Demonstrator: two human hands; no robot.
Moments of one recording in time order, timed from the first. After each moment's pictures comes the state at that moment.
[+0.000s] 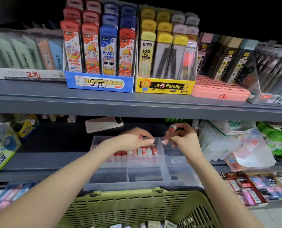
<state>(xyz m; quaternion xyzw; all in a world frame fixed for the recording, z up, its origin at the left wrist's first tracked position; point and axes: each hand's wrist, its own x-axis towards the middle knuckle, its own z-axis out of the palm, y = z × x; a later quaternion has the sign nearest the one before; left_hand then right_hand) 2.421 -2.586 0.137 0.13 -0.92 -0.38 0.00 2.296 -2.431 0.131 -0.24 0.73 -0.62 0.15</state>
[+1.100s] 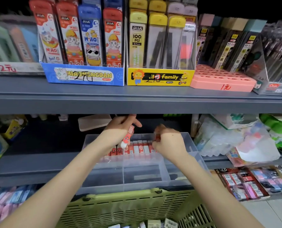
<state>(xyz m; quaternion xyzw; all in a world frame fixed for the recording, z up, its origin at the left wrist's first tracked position) 2.434 -2.584 0.147 0.28 -0.76 -0.55 0.20 2.309 -2.459 0.110 -0.46 0.87 -0.16 -0.08</state>
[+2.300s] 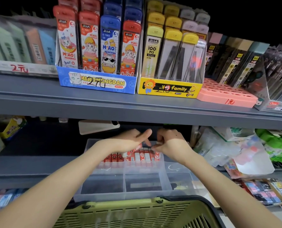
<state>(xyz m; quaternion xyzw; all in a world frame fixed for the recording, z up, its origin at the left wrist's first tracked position) 2.418 -2.595 0.142 0.17 -0.89 -0.41 -0.05 2.312 -2.463 0.158 -0.48 0.87 -0.12 0.05</state>
